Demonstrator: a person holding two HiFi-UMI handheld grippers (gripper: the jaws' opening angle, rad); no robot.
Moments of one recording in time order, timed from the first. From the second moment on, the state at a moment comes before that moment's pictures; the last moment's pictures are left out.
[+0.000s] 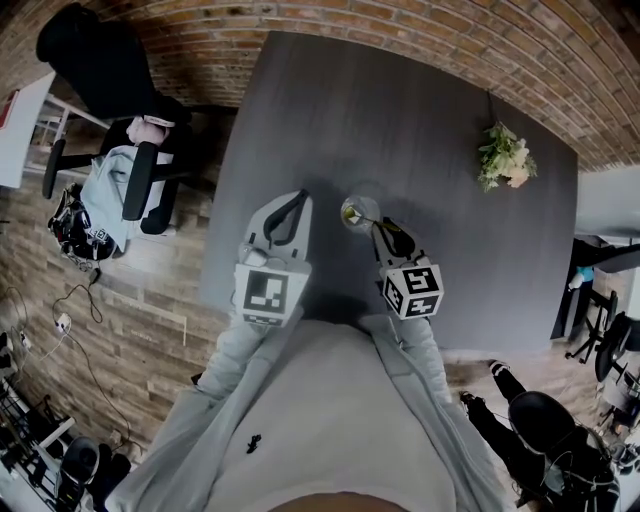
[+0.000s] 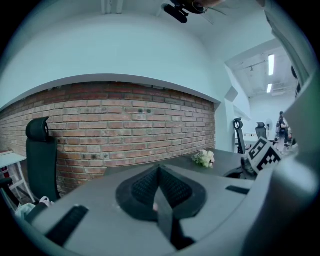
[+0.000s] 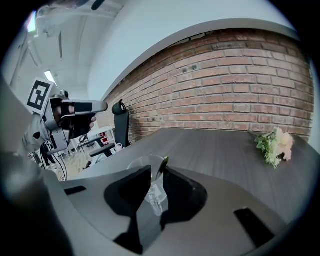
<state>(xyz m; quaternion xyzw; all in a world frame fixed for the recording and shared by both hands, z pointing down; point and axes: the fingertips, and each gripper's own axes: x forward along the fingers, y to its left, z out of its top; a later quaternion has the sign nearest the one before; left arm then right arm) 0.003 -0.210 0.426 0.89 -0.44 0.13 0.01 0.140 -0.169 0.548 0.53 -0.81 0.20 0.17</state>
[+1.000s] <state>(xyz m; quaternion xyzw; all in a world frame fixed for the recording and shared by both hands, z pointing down) 0.002 -0.204 0.417 0.89 -0.44 0.12 0.00 0.137 -0.165 0.539 0.52 -0.81 0.20 0.16</state>
